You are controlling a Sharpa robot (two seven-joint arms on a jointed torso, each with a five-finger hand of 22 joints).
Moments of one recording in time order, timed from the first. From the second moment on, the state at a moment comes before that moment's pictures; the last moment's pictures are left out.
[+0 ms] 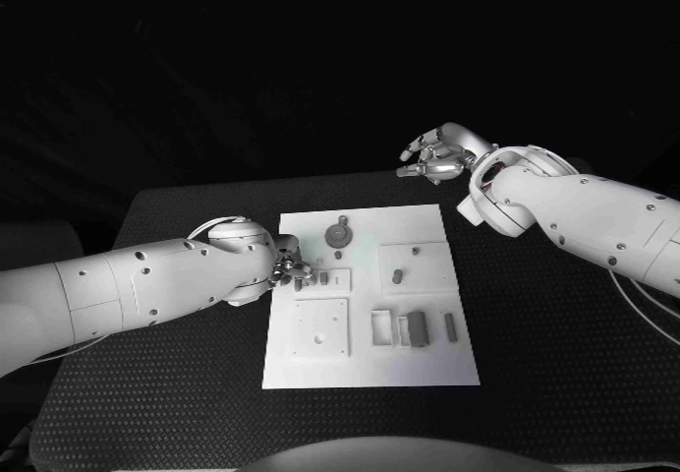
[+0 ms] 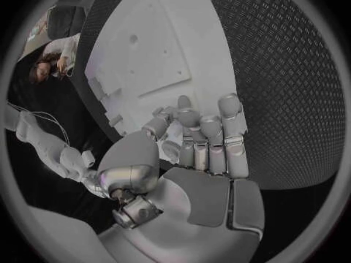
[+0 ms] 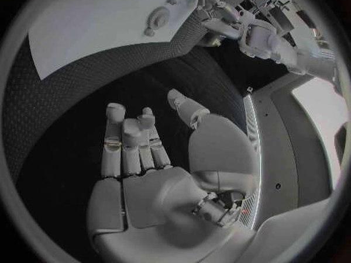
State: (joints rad) left arm 1.28 -0.62 -0.22 1.35 -1.21 0.05 -0.56; left_hand 0.66 0.01 0.55 -0.18 0.07 1.10 0.00 0.59 0.68 1.30 -0.10 1.02 0.78 1.15 -0.16 1.35 0.68 0.04 1.26 -0.25 0.60 1.31; right arm 1.25 -0.68 0.07 1.21 -1.10 -0.32 -0.04; right_hand 1.03 -0.17 0.59 -0.16 0.08 0.83 0.17 0.22 0.52 0.95 0.06 1.16 1.03 1.10 -0.05 1.45 0.88 0.25 1.04 0.03 0.89 1.31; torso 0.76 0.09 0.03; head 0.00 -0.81
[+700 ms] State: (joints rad) left arm 1.27 -0.62 -0.22 1.35 -1.20 -0.01 -0.54; left_hand 0.61 -0.02 0.47 -0.17 0.05 1.09 0.01 0.59 0.68 1.29 -0.10 1.02 0.79 1.14 -0.17 1.35 0.69 0.04 1.25 -0.25 0.60 1.31; right arm 1.25 -0.68 0.07 1.21 -1.10 -0.31 -0.04; right_hand 1.03 -0.17 0.59 -0.16 0.08 0.83 0.16 0.22 0.52 0.95 0.06 1.16 1.03 1.10 -0.05 1.45 0.88 0.25 1.04 0.03 0.89 1.31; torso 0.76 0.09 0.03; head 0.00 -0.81
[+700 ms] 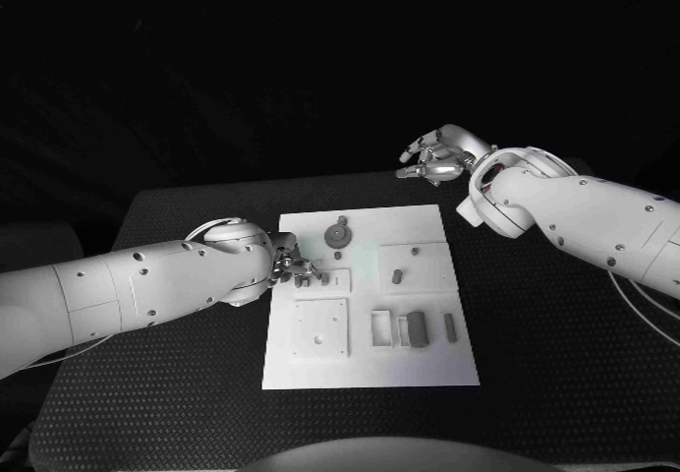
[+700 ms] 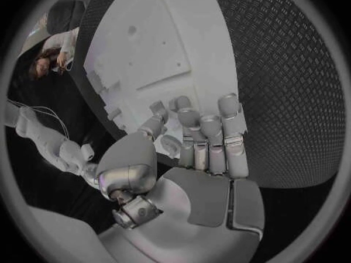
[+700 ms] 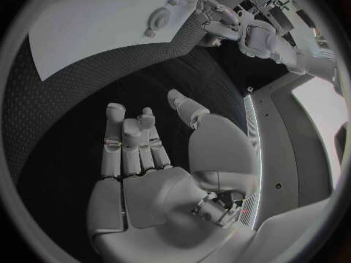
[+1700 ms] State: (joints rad) left arm 1.27 -0.67 -0.22 1.37 -1.14 -0.12 -0.51; left_hand 0.63 -0.06 0.45 -0.21 0.05 0.96 0.05 0.55 0.65 1.19 -0.06 0.97 0.78 1.07 -0.15 1.30 0.66 0.02 1.20 -0.24 0.53 1.30; right arm 1.24 -0.68 0.07 1.20 -1.10 -0.31 -0.04; right_hand 1.03 -0.17 0.59 -0.16 0.08 0.83 0.16 0.22 0.52 0.95 0.06 1.16 1.03 1.10 -0.05 1.45 0.88 0.25 1.04 0.03 0.89 1.31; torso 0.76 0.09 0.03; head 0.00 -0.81
